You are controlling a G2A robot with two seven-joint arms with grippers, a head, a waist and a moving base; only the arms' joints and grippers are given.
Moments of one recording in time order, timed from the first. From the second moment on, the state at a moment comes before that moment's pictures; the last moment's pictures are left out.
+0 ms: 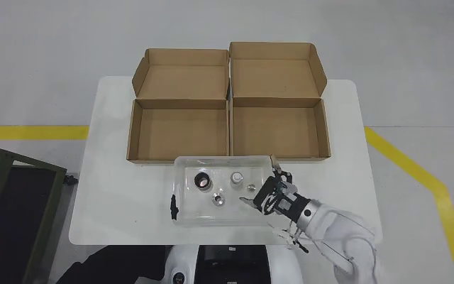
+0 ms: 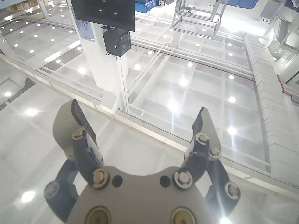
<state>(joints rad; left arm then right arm) -0.42 -0.34 -0.17 -1.17 3.07 0.50 0.07 -1.62 -1.29 1.31 -2.21 -1.54 -0.64 0.45</state>
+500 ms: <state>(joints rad) -0.42 -0.34 -0.17 -1.17 3.07 0.50 0.07 -1.45 -1.29 1.19 -2.07 -1.47 -0.72 0.59</state>
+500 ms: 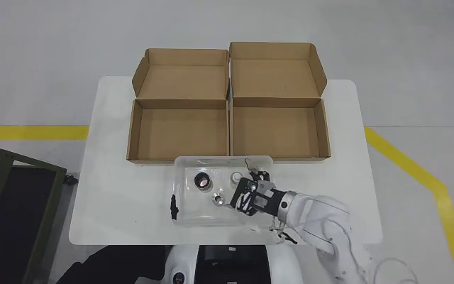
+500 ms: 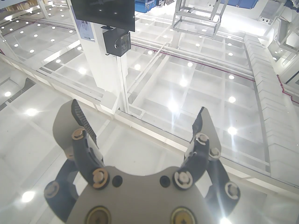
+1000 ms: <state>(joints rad) -0.42 -0.34 -0.17 -1.17 3.07 0.50 0.07 -1.35 -1.28 1.15 -1.93 -1.36 -0.71 0.65</state>
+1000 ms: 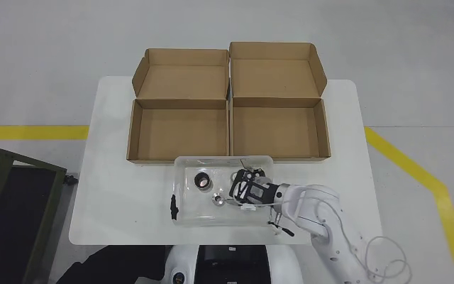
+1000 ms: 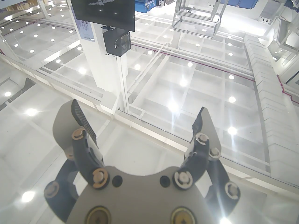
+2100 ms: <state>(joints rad) -0.42 -0.34 -0.17 -1.17 3.07 0.50 0.07 -1.34 -1.25 1.14 -2.00 -1.28 -0.73 0.62</state>
